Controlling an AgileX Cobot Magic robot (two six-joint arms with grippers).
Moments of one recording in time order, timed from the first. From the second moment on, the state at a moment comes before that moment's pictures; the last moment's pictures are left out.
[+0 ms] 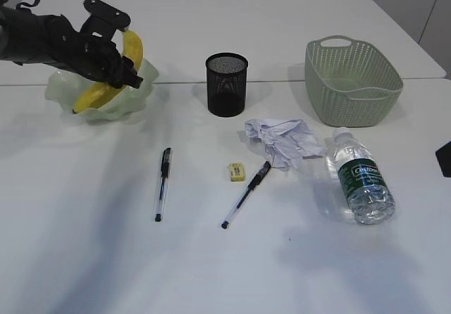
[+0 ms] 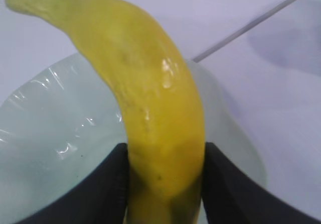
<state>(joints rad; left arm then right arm) -0.19 2.24 -1.64 -0.17 0.12 0.47 0.11 1.00 -0.95 0.35 1.12 -0.25</state>
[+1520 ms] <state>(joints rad) -0.18 2.01 -1.66 -0.19 0.77 0.39 0.11 1.00 -0.95 0.35 1.12 -0.25</state>
